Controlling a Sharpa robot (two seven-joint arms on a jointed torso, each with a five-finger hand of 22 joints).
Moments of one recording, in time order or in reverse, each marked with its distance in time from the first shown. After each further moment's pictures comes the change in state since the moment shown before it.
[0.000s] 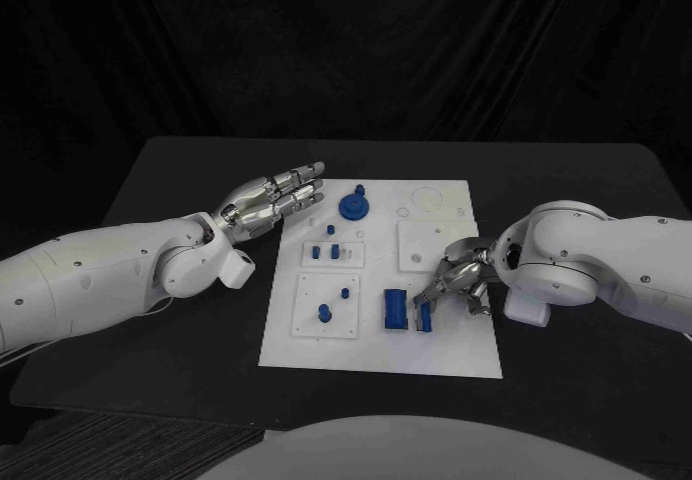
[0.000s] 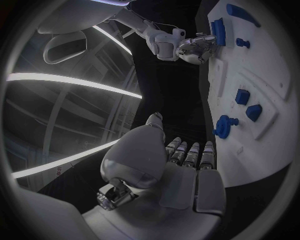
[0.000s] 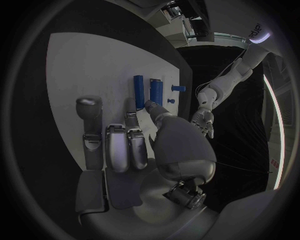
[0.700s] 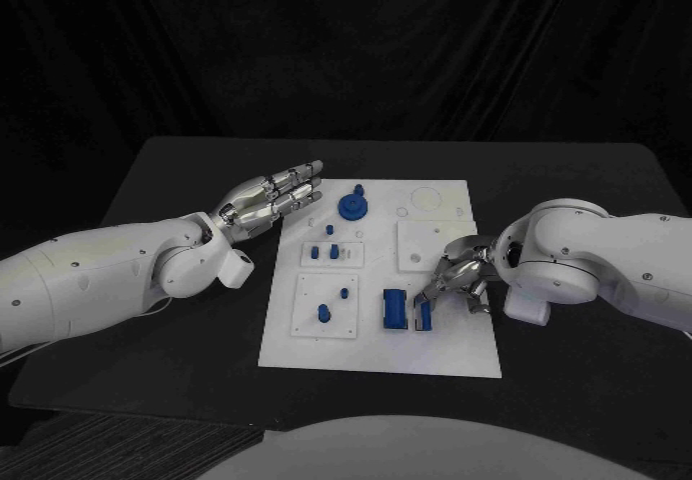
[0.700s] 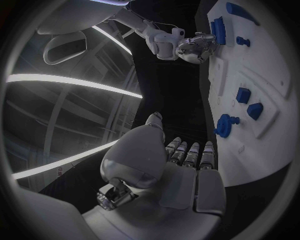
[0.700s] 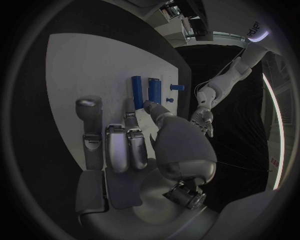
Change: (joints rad) left arm 0.002 -0.002 0.000 0.002 0.000 -0.008 0.005; left_hand -0.004 -0.004 -0.003 0.003 -0.005 0.000 0.000 0.000 0.000 0.000 0.000 0.000 0.000 0.000 -0.007 0.000 0.000 0.000 -0.004 -0.004 0.000 -0.001; right arm 0.006 -0.005 0.000 0.005 0.011 -0.003 0.003; right_hand 0.032 0.002 0.047 -0.047 0.176 0.000 0.000 -0.003 0.005 0.000 0.000 0.000 0.000 0.000 0.000 0.000 0.003 0.000 0.000 0.000 0.016 0.000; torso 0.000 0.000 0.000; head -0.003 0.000
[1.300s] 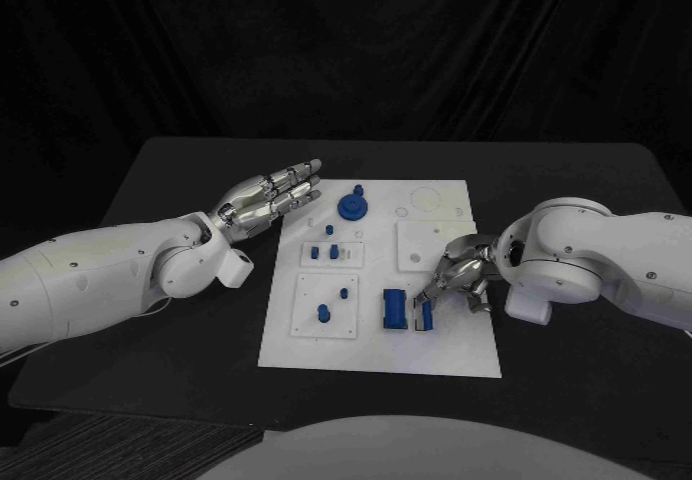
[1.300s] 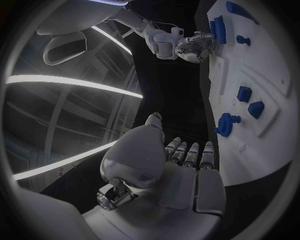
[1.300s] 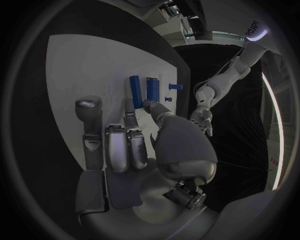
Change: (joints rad) left arm 0.000 -0.002 0.000 0.002 0.000 -0.007 0.006; left_hand -0.012 0.003 -0.004 0.004 -0.012 0.000 0.000 0.000 0.000 -0.004 -0.003 0.000 0.000 -0.004 -0.004 0.000 0.001 0.000 0.000 0.000 0.000 0.000; right arm 0.005 -0.007 0.000 0.006 0.007 -0.003 0.003; right_hand 0.009 -0.009 0.009 -0.020 0.086 0.004 0.004 -0.001 -0.006 0.000 0.000 0.000 0.000 -0.003 0.003 0.000 0.004 0.000 0.000 0.000 0.015 0.000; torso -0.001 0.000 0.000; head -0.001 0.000
